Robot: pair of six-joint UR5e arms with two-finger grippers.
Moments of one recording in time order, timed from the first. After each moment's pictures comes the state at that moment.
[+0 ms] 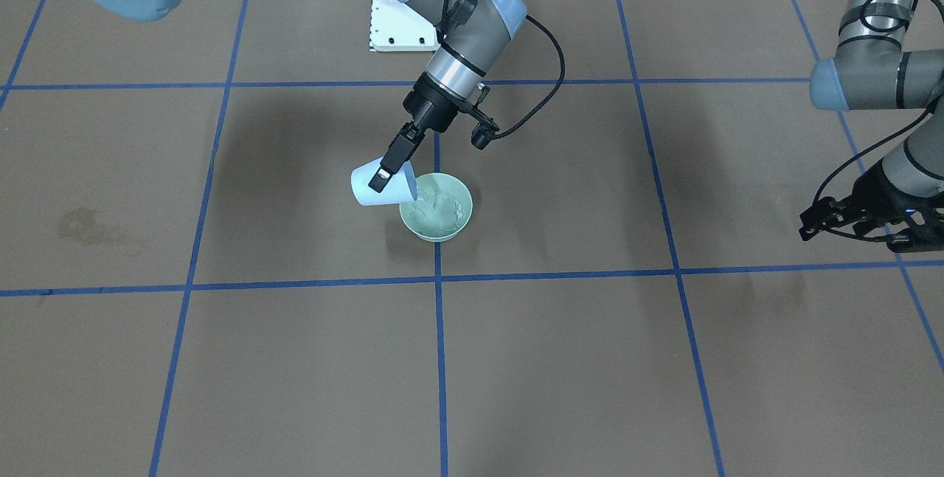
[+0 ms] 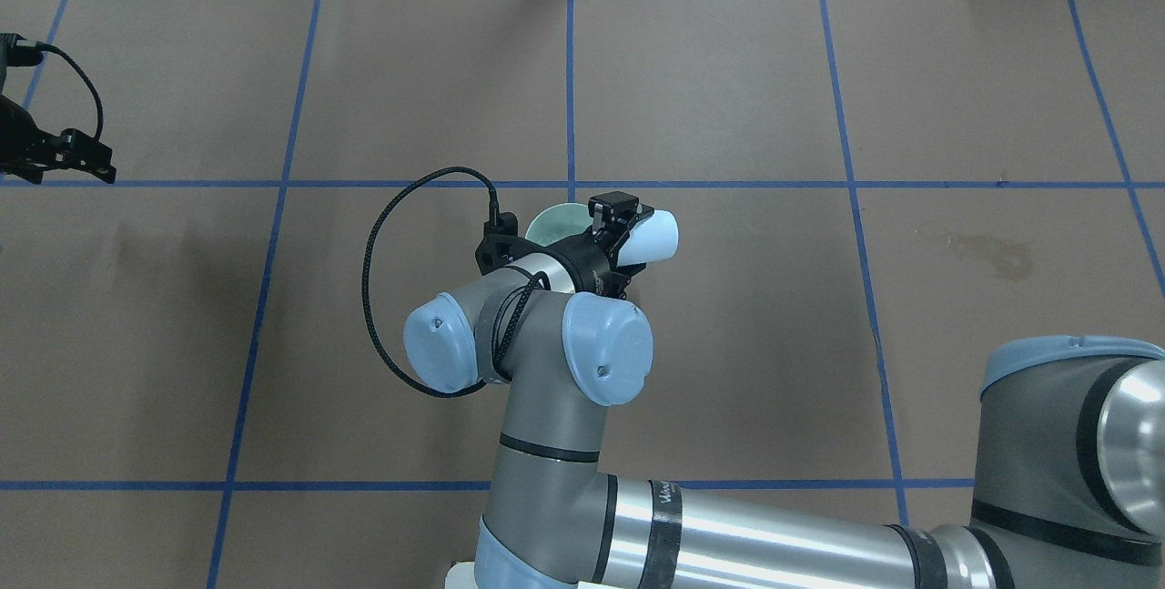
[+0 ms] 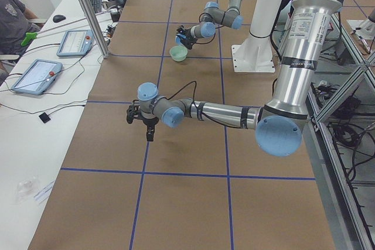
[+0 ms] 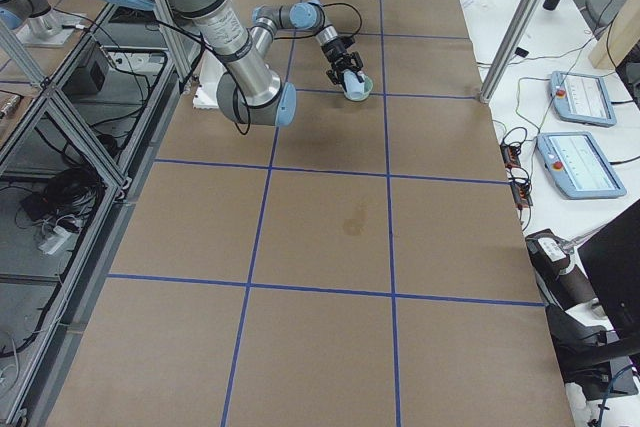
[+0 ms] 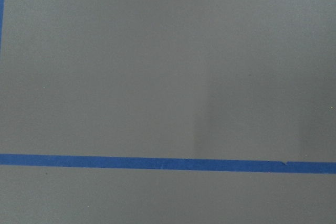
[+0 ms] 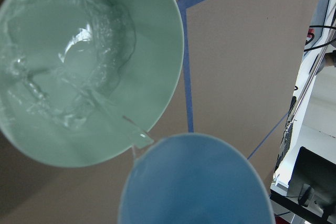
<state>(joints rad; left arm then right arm) -1.13 -1.75 -1.45 -2.01 -2.20 -0.66 0.29 -0.59 1.41 -2.23 1.01 0.27</state>
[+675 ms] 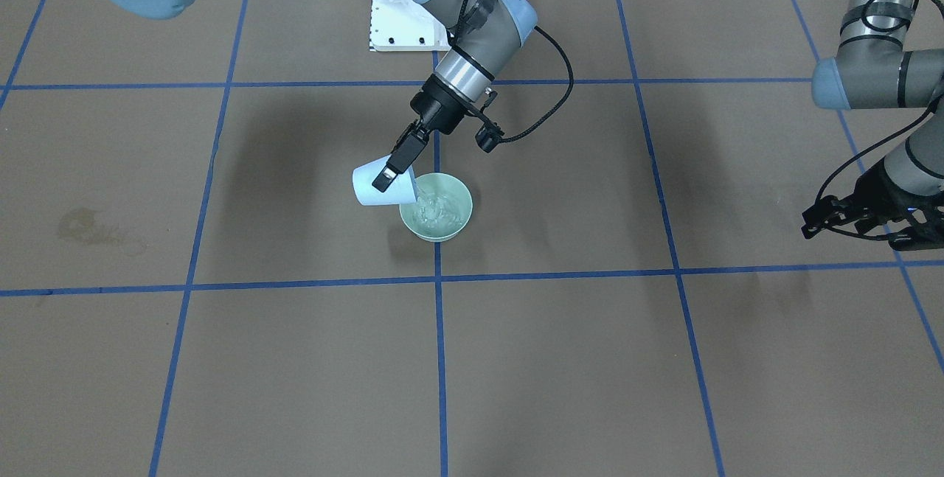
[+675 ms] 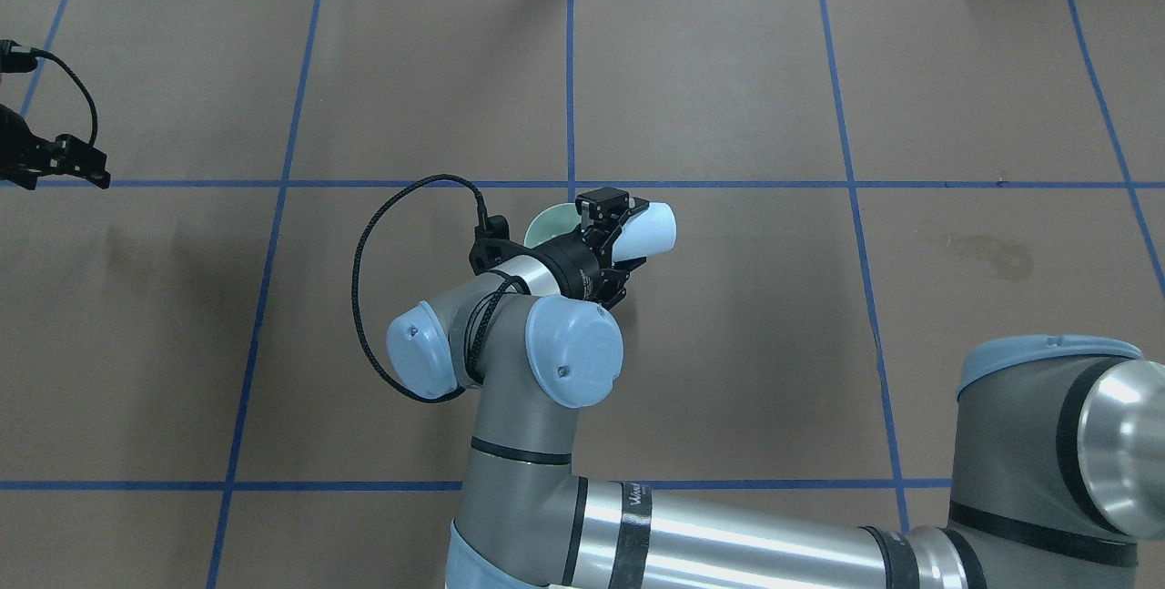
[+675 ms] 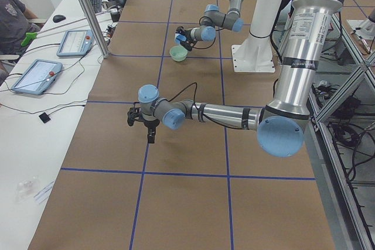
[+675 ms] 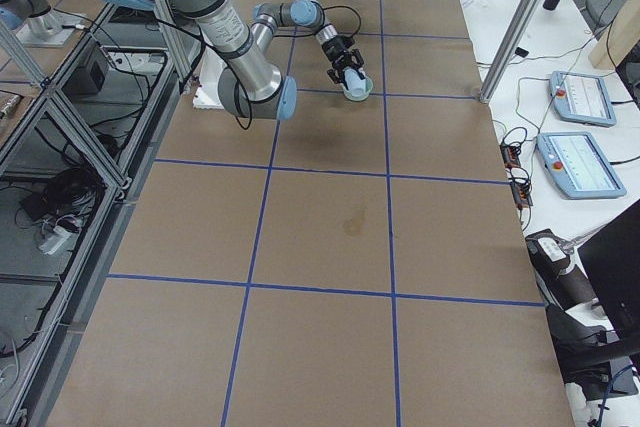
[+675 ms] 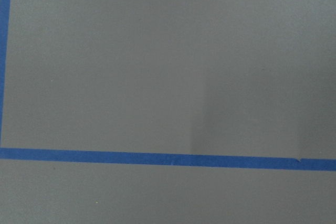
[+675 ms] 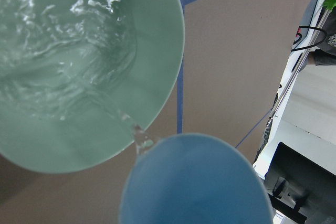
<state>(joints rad) -1.13 -1.73 -1.44 -2.02 -2.20 -0.66 0.28 -0.54 1.35 -2.32 0.95 0.28</state>
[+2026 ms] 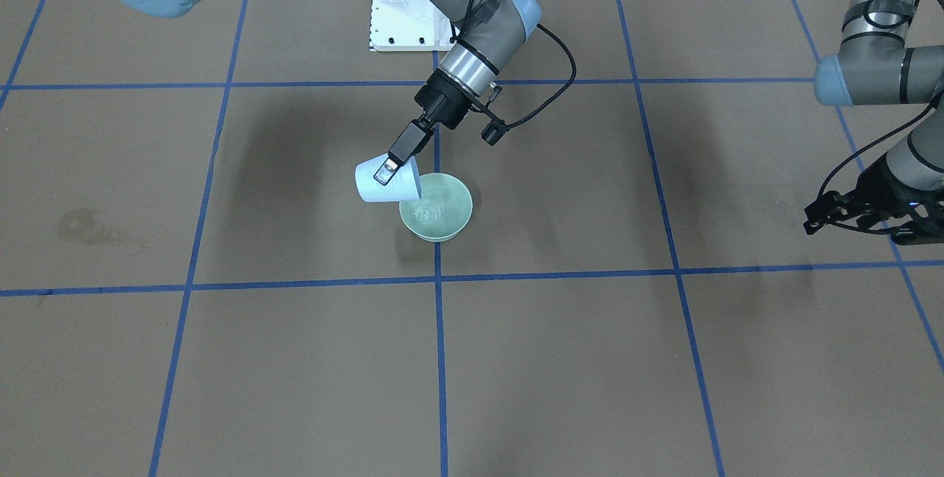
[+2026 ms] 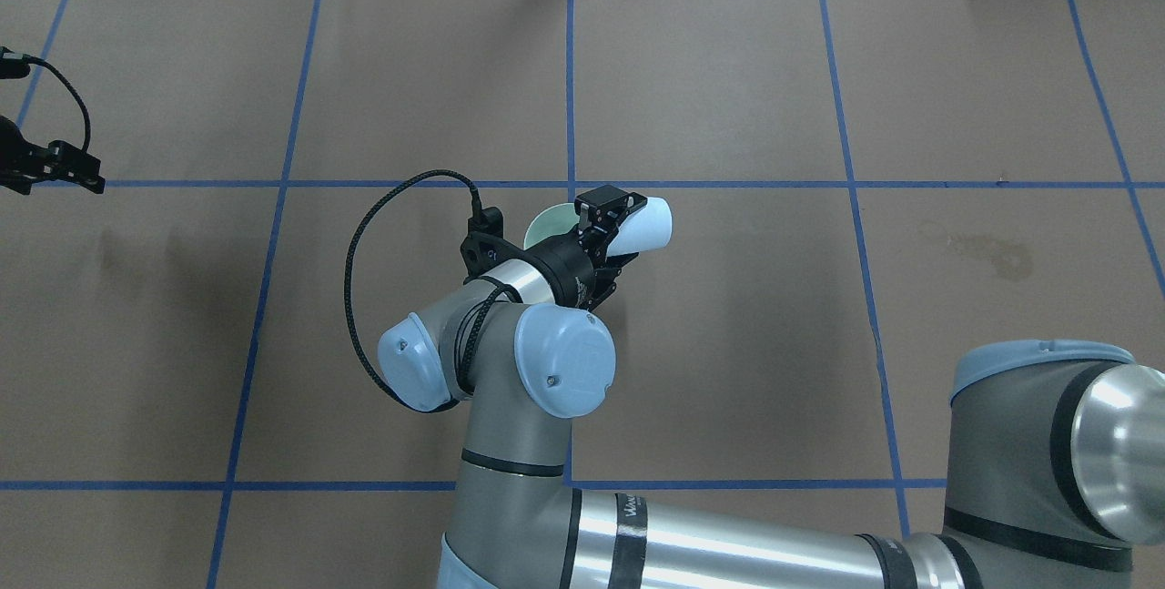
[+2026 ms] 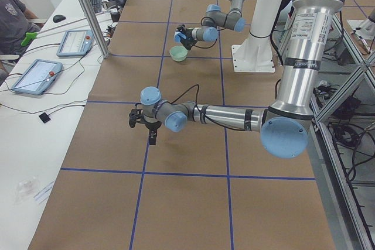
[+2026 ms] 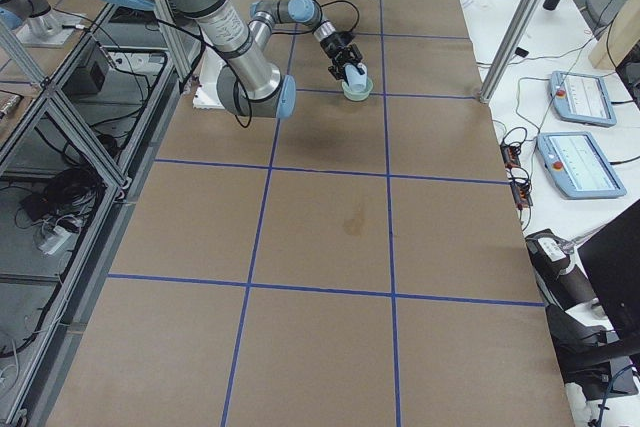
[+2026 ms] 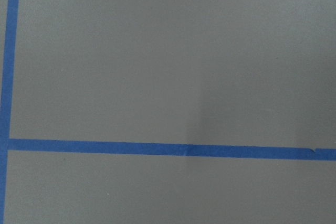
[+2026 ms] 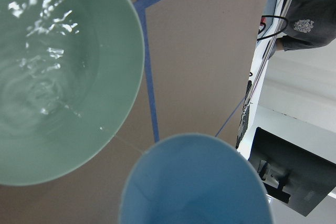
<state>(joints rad) -1.13 -1.71 -1.45 -2.04 -2.20 -0.66 0.27 -0.55 1.40 -2.35 0.92 0.49</state>
